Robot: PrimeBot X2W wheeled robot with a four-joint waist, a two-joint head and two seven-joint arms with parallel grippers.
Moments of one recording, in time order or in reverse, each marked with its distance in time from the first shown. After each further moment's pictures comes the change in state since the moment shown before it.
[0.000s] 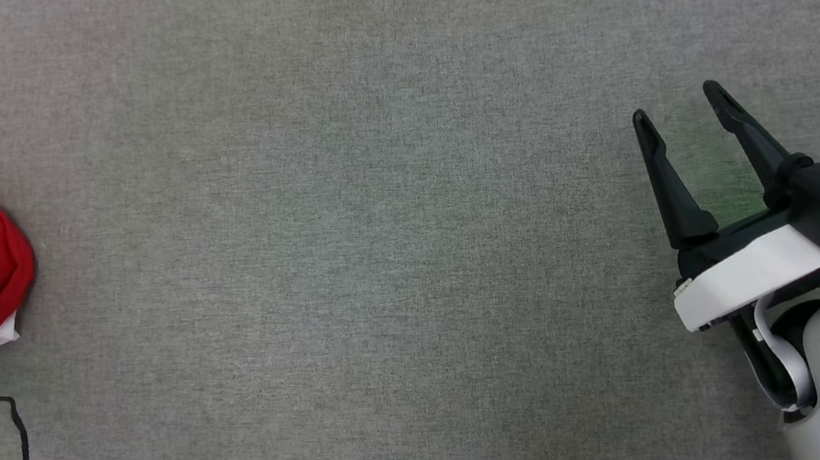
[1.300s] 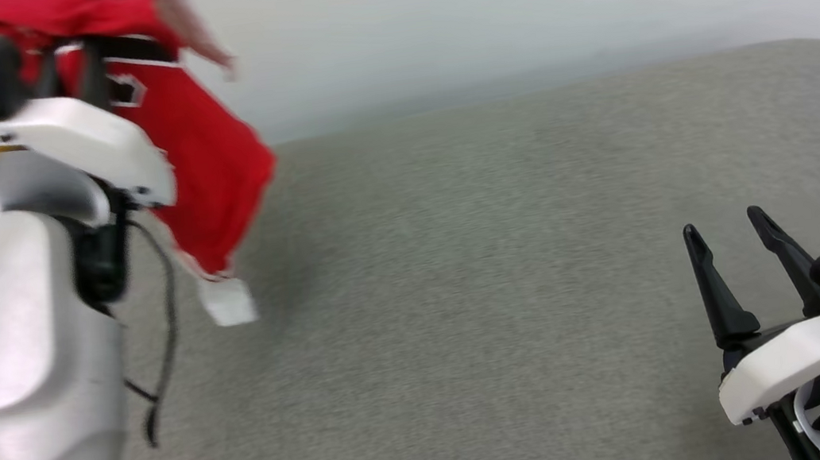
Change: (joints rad) left arm -0.072 -0.215 -0.285 -0.292 0.245 0.042 -0.686; right arm 0.216 0.002 -0.091 0.002 0.033 0.000 0.039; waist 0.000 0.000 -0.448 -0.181
